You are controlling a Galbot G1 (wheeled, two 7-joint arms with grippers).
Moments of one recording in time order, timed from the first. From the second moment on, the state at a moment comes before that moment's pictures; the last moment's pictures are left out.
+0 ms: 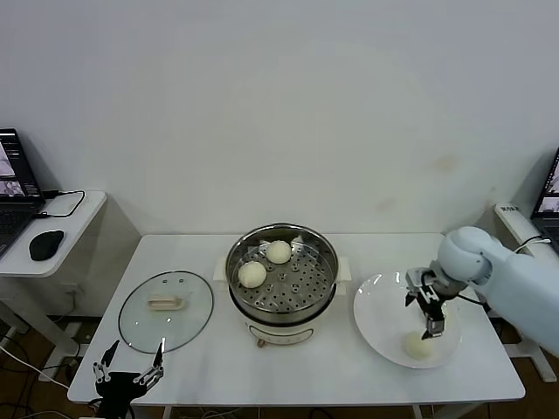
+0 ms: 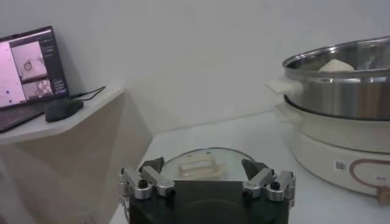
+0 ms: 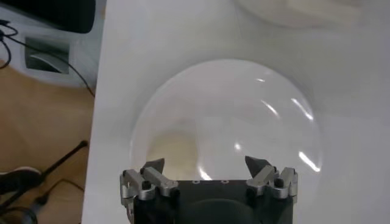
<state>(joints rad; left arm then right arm) 1.83 -1.41 -0.76 -2.17 -0.04 0.12 0.03 -0.16 0.53 -0.63 1.58 -0.27 -0.33 -1.36</state>
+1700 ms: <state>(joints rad) 1.83 -1.42 -0.73 -2.14 -0.03 0.12 0.03 -0.24 0.57 -0.60 1.46 -0.33 -0.33 -1.33</state>
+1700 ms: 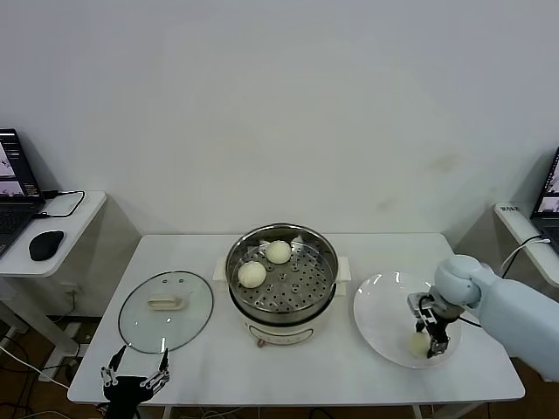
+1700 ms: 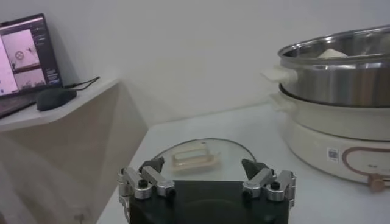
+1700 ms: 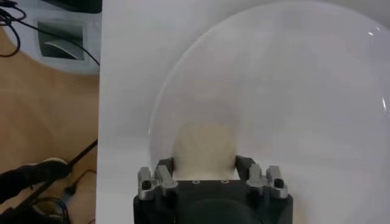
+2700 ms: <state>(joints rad) 1.79 -1.42 -0.74 -2.15 -0.04 0.11 0.00 0.40 0.84 -0.81 1.28 0.06 -0.10 -1.40</state>
